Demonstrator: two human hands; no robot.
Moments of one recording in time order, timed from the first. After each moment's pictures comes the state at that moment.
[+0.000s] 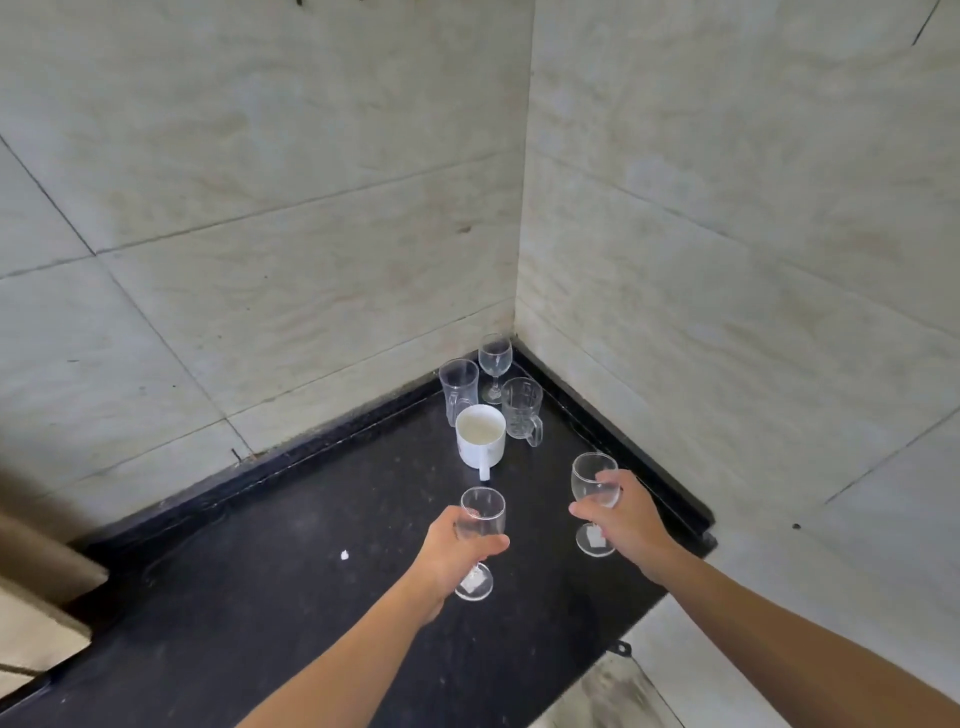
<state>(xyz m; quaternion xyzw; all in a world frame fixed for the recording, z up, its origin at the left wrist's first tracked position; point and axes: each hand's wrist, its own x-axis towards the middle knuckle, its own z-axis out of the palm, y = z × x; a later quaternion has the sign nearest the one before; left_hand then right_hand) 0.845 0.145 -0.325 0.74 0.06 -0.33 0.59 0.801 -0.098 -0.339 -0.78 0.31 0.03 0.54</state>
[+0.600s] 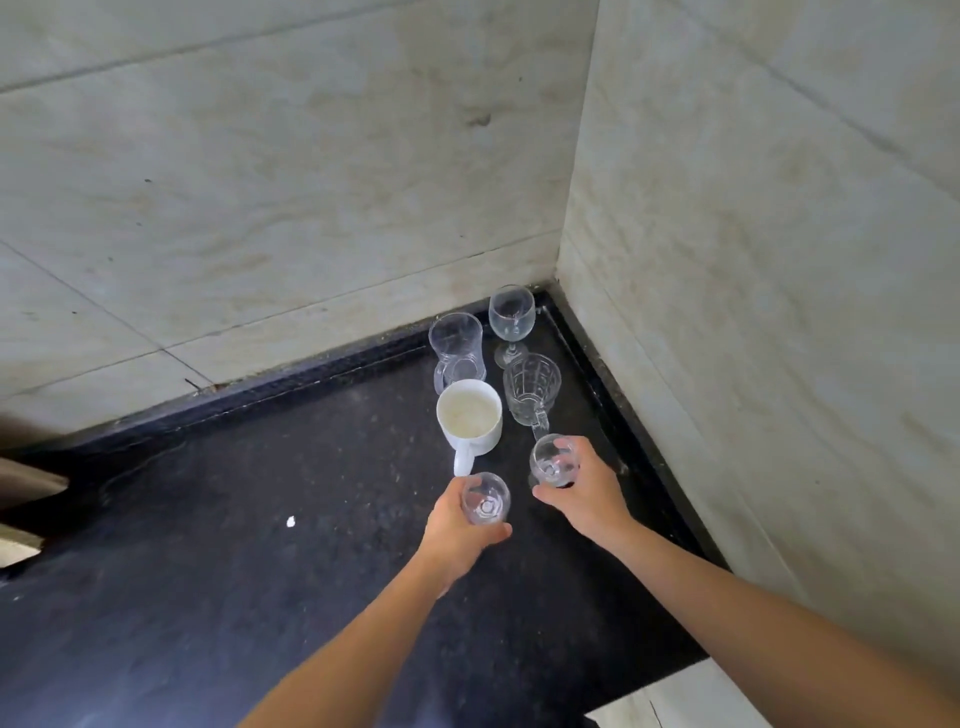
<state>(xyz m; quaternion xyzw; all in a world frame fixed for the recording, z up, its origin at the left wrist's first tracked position) 0.902 0.088 -0.365 0.79 0.07 -0.26 0.54 0.906 -0.113 -0.383 -0.85 0.18 0.05 0.49</state>
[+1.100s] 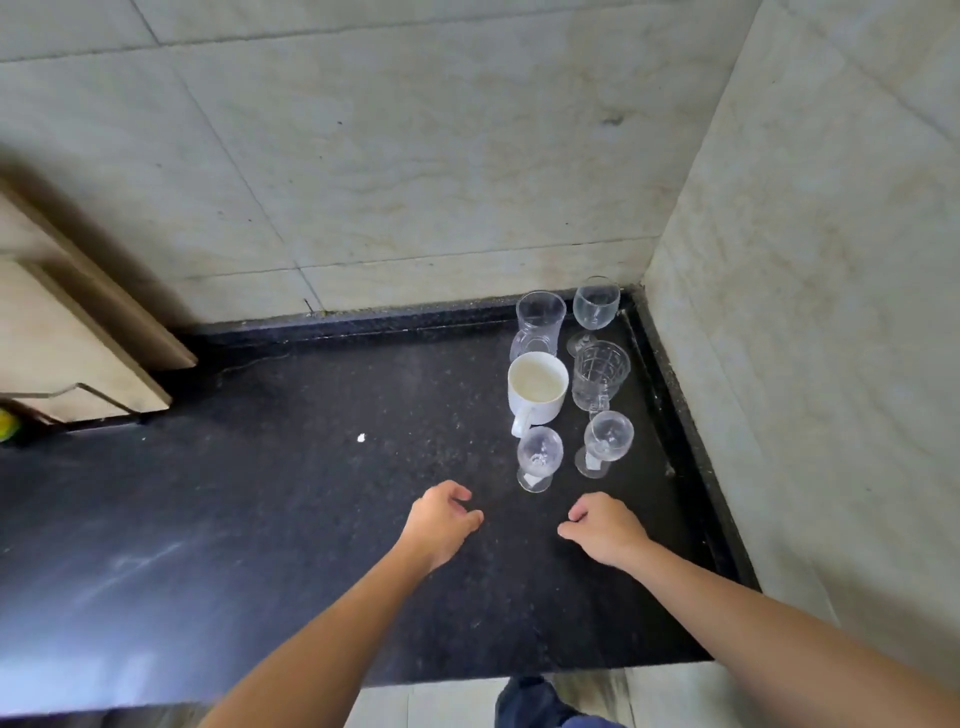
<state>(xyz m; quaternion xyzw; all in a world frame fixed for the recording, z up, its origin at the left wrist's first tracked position) 0.843 0.095 -0.395 0.84 0.25 -0.24 0.43 0.891 -0.132 -0.434 -0.90 0.05 0.36 0.24</state>
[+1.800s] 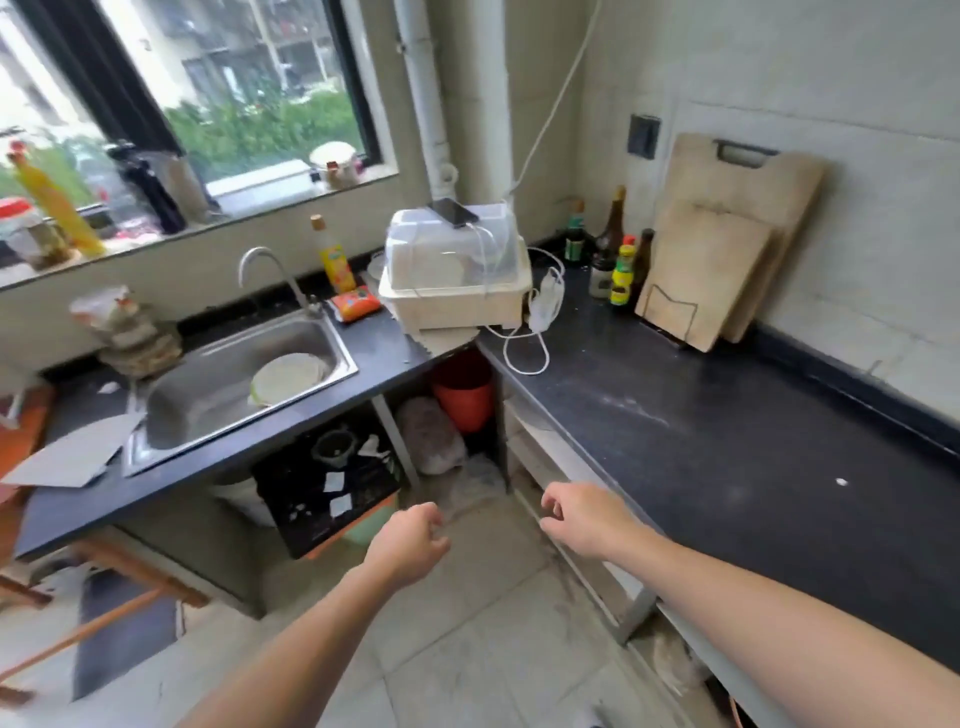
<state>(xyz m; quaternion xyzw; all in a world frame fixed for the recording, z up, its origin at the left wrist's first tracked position) 0.245 0.263 -0.303 0.75 0.61 0.00 0.27 0.493 0.226 -0.305 -0.71 -0.66 0.25 0.03</state>
